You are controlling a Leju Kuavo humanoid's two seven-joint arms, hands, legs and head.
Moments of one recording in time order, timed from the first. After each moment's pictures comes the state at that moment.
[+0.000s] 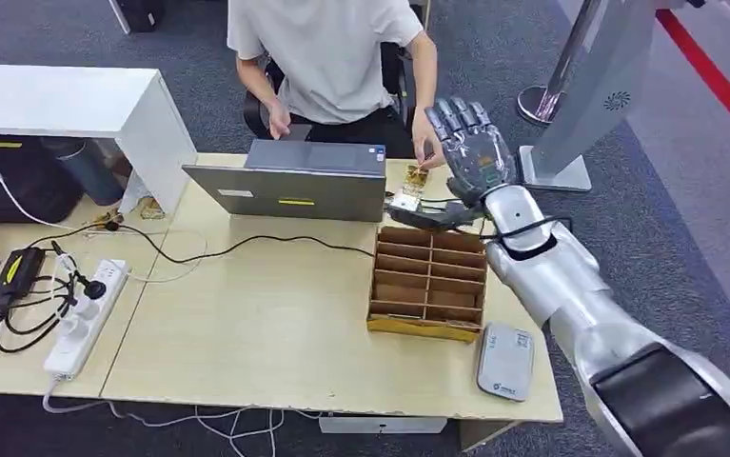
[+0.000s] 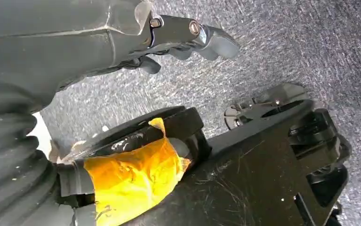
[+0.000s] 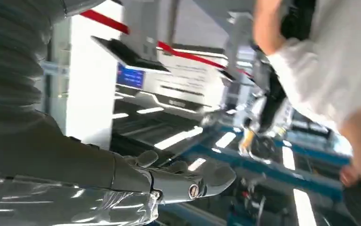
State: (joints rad) left arm -0.11 -0.27 1.18 -0.21 -1.45 -0.04 -0.10; right arm -0.91 -0.08 0.72 -0.69 1.26 -0.52 -0.05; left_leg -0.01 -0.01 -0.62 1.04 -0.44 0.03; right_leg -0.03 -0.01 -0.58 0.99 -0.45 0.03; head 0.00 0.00
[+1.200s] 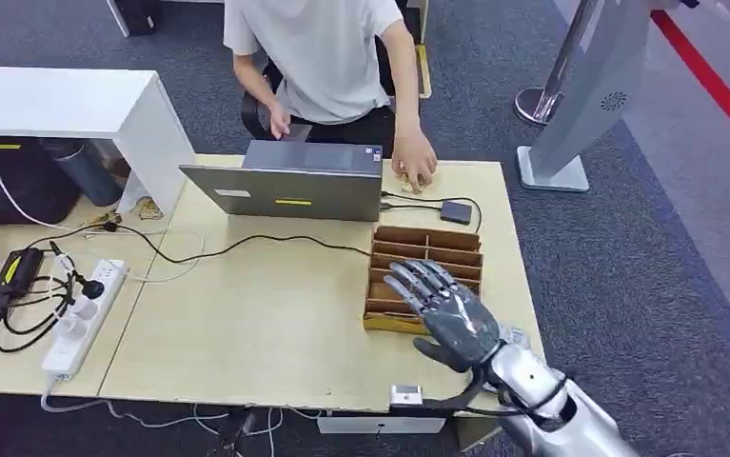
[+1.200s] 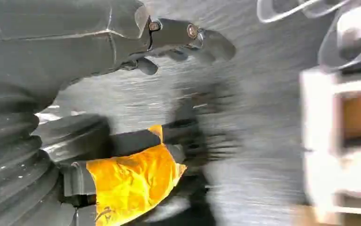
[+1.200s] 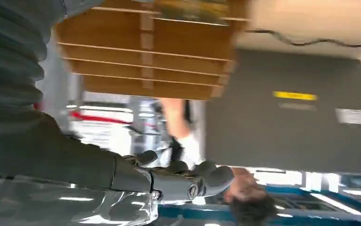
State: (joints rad) left arm -0.29 -0.24 1.29 -0.21 -1.17 -0.10 -0.04; right arm -0.33 -0.29 0.78 -1.37 1.08 -0.37 -0.26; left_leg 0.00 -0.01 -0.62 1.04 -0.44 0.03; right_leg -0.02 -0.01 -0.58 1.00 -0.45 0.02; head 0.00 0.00
